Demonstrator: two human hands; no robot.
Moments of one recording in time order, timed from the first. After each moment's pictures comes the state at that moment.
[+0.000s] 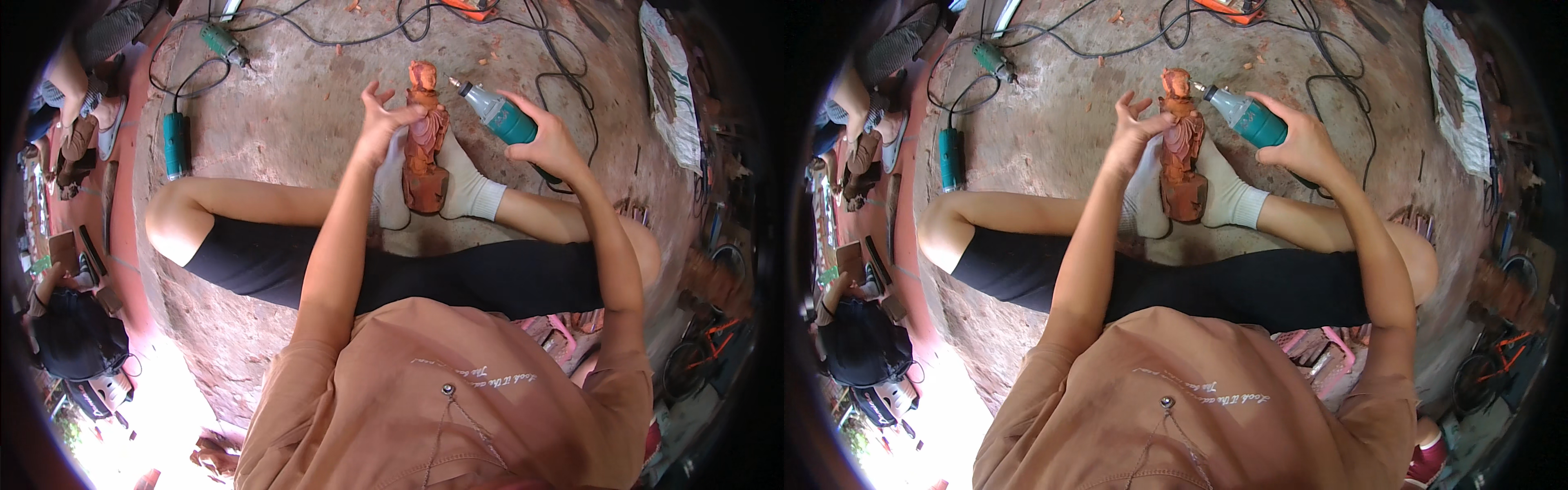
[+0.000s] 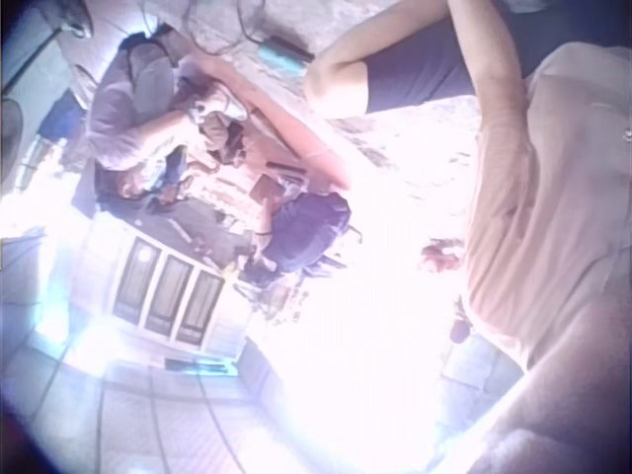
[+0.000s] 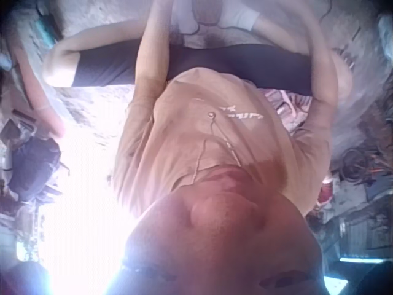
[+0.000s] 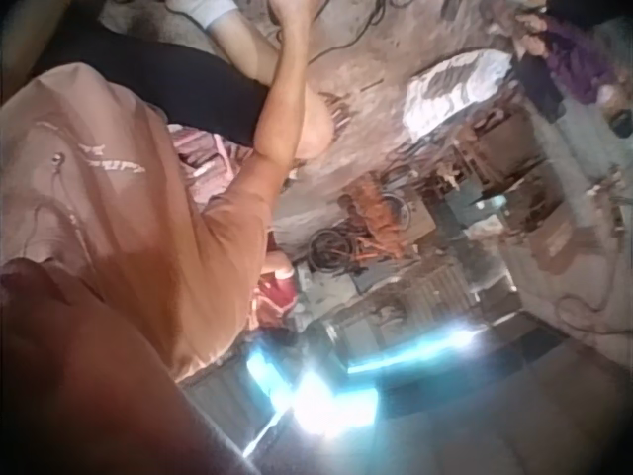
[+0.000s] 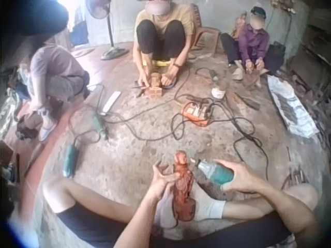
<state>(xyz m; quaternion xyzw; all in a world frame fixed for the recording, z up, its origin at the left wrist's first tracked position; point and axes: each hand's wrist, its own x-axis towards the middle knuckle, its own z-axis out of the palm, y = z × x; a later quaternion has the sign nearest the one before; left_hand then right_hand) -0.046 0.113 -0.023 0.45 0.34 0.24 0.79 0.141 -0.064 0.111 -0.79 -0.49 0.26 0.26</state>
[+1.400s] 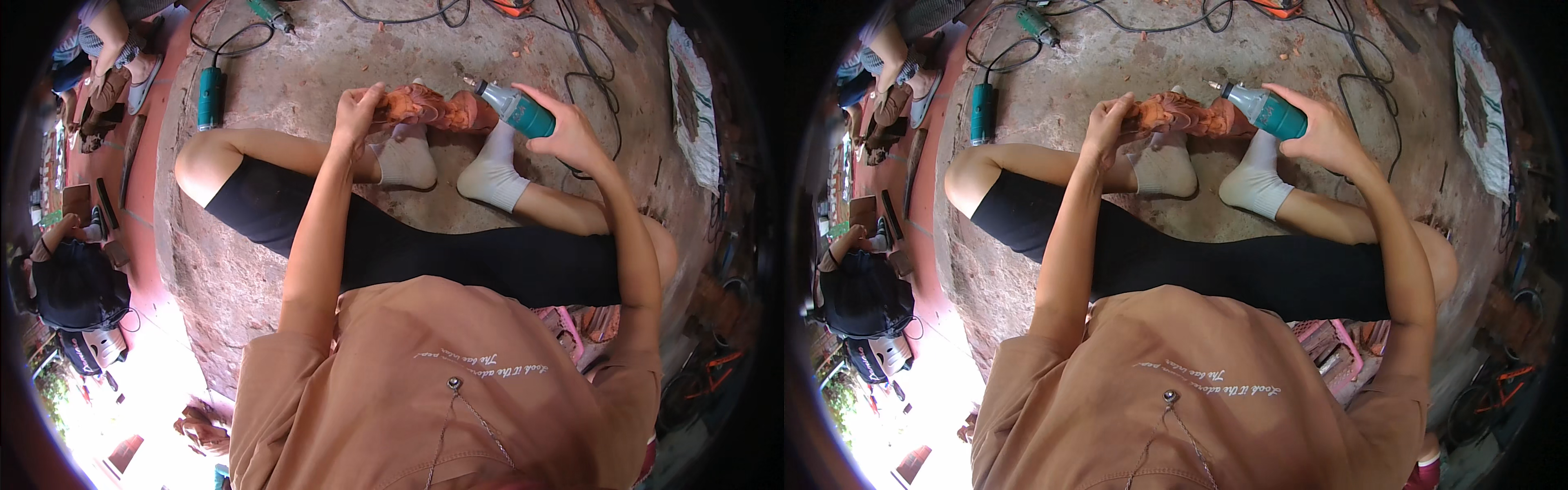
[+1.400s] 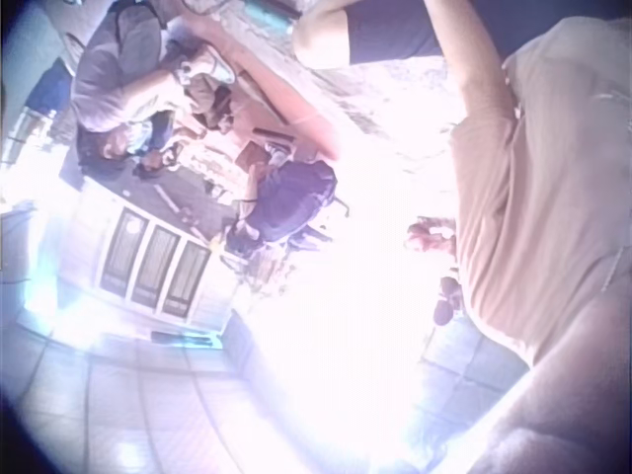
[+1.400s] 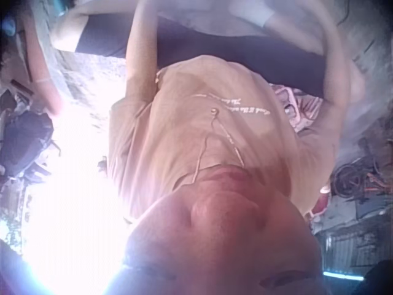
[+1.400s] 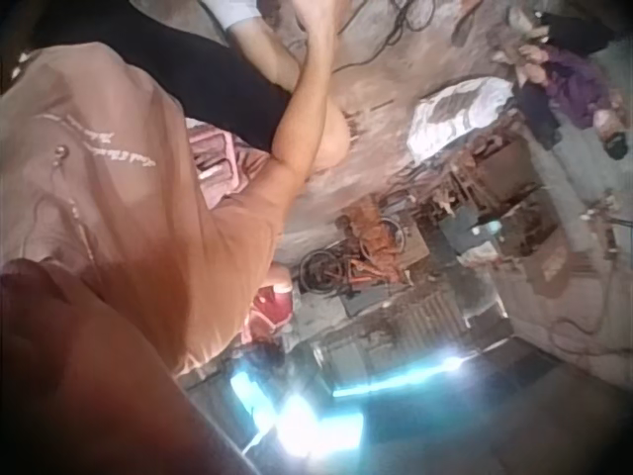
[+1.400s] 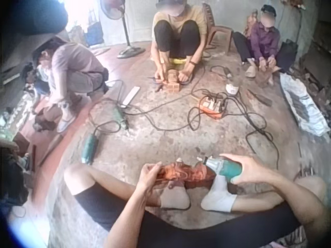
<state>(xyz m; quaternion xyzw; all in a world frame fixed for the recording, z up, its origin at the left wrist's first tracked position) -0.148 0.139 0.000 0.44 0.44 0.21 0.75 0.114 -0.066 0.127 -0.74 -0.56 0.28 0.23</state>
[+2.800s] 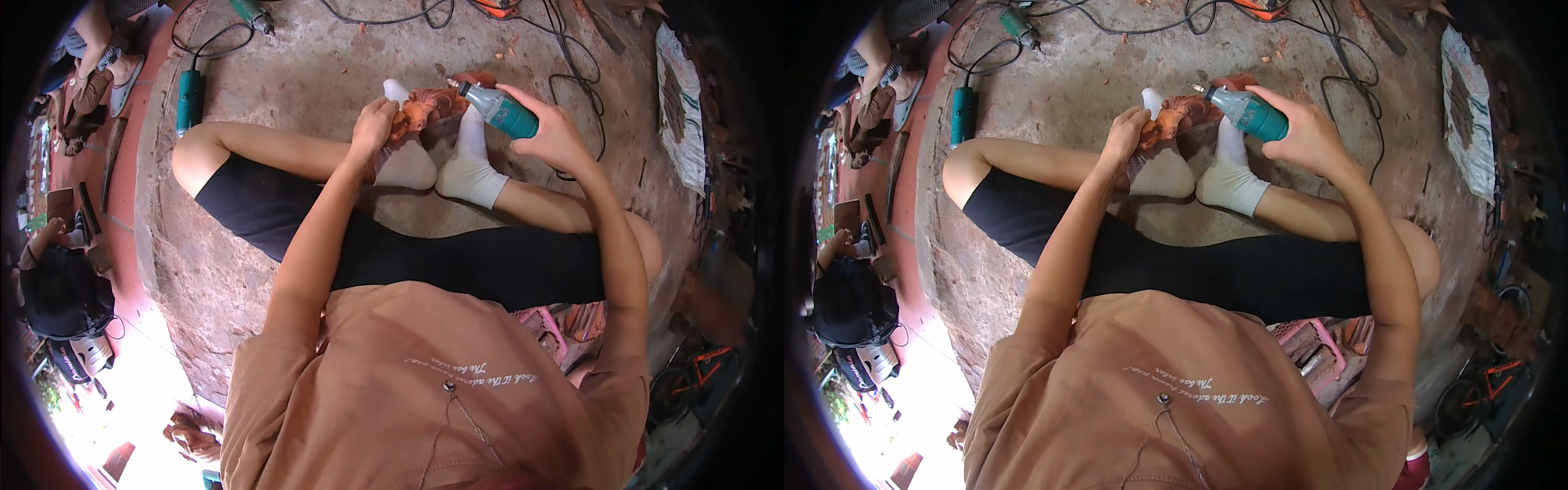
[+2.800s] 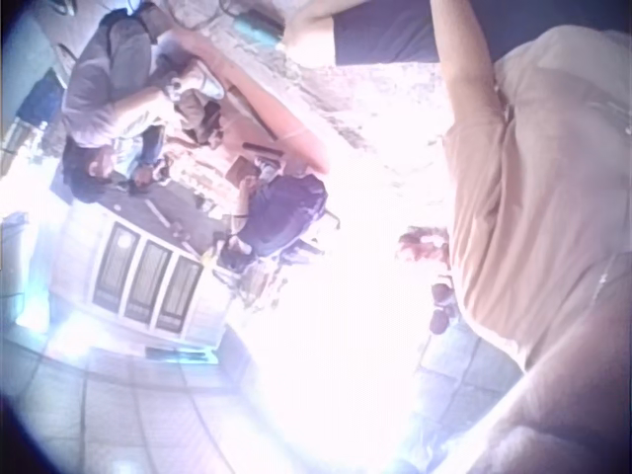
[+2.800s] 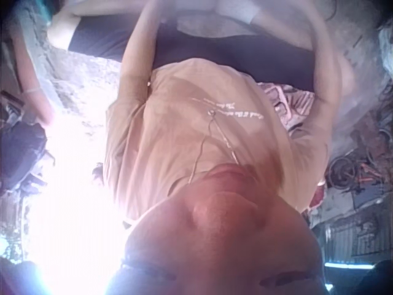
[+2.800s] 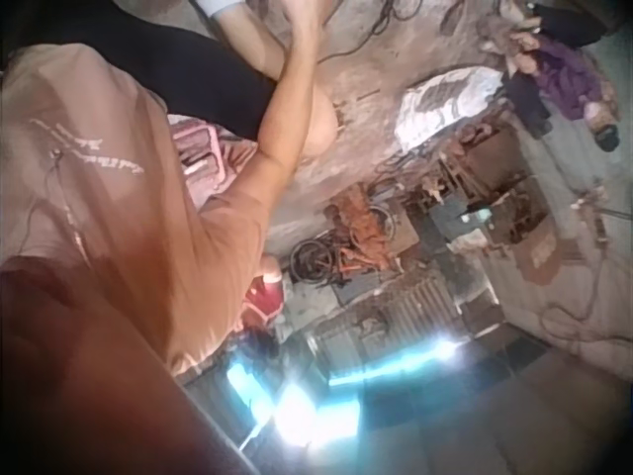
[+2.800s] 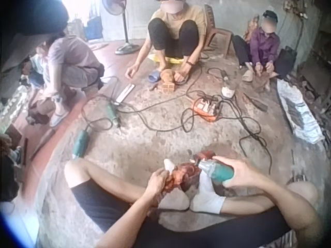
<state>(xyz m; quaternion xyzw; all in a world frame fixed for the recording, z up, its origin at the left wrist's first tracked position) -0.101 0.113 -0.053 0.55 0.49 0.12 0.67 0.121 -0.060 0.125 -0.76 -0.56 0.26 0.17</state>
